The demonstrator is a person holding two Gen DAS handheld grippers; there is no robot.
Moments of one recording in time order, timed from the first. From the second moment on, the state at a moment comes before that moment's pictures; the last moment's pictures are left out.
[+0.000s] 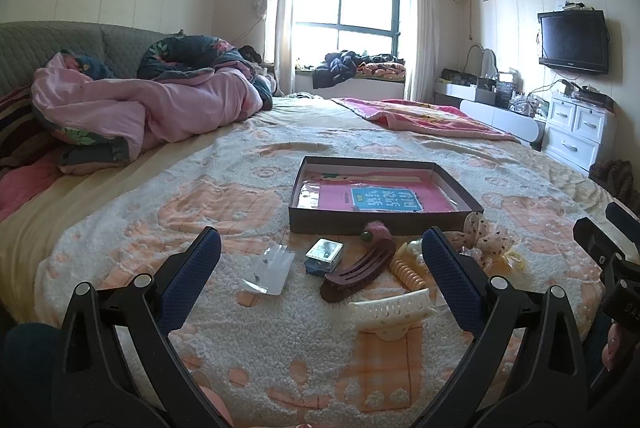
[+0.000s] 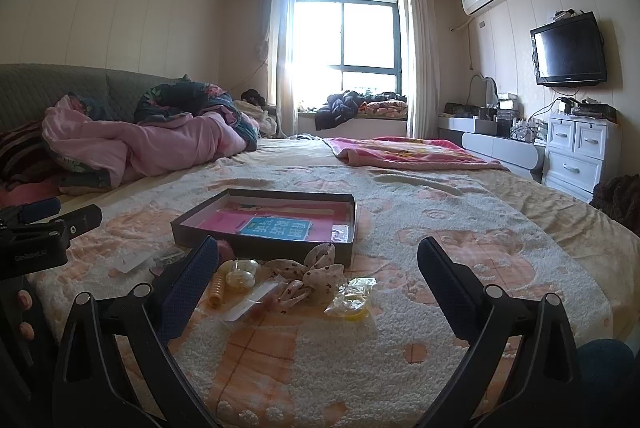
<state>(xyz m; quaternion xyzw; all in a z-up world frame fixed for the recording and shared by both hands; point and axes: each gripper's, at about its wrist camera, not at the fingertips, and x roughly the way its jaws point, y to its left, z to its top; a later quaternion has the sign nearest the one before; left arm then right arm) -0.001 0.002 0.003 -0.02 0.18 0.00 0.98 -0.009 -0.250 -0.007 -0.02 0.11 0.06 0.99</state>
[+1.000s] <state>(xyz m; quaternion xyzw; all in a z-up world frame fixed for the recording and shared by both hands) 0.001 0.001 0.005 -0.02 0.17 0.00 0.98 -0.009 -0.250 -0.009 -0.02 0.11 0.06 0.99</state>
